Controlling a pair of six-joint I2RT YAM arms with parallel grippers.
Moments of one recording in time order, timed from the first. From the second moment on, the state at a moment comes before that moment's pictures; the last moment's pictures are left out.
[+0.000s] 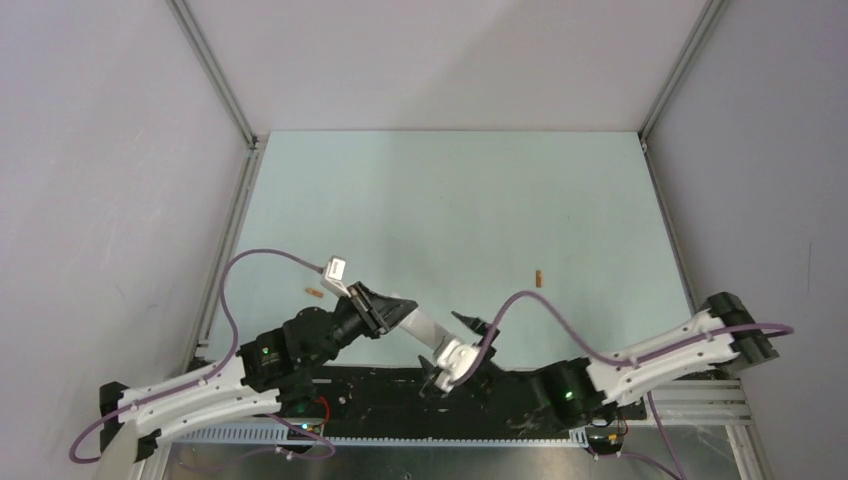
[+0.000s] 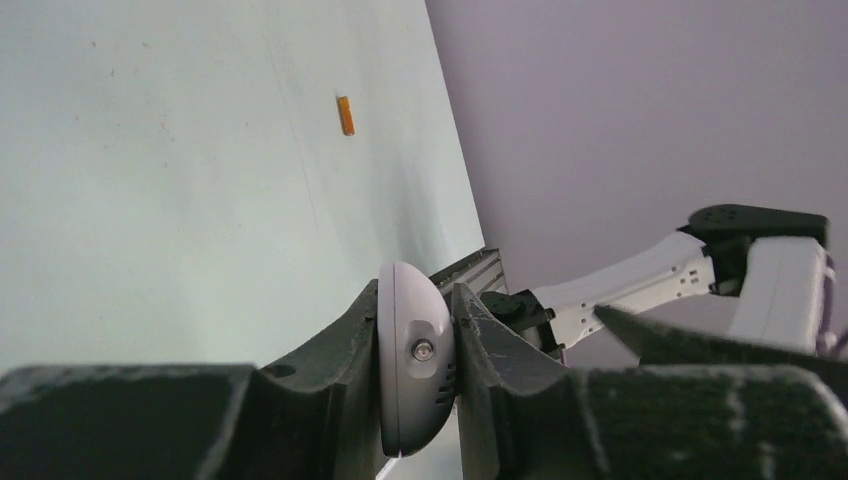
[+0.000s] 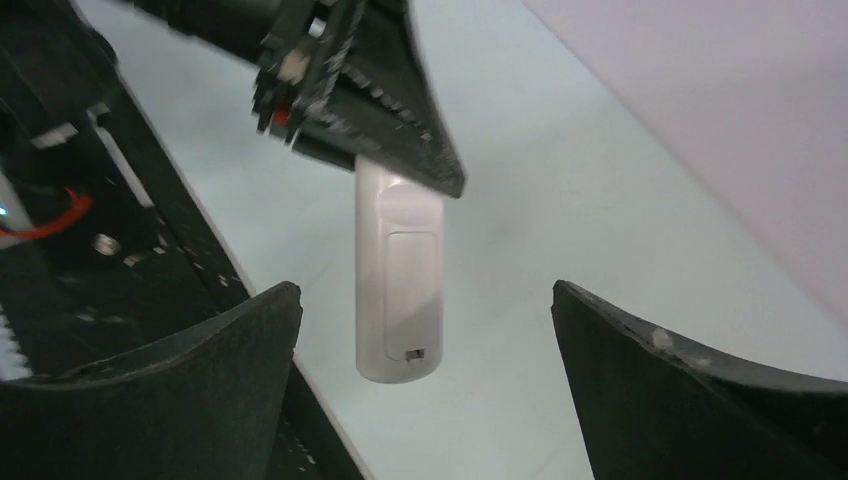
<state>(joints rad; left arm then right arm) -1.16 0.45 0.39 -0.12 -0.37 -1.15 1.88 1.12 0.75 0.15 1.08 -0.22</state>
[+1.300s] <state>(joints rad) -1.16 0.48 0.35 0.13 -0.12 -0.89 1.64 1.03 0.70 -0.07 0.63 0.21</state>
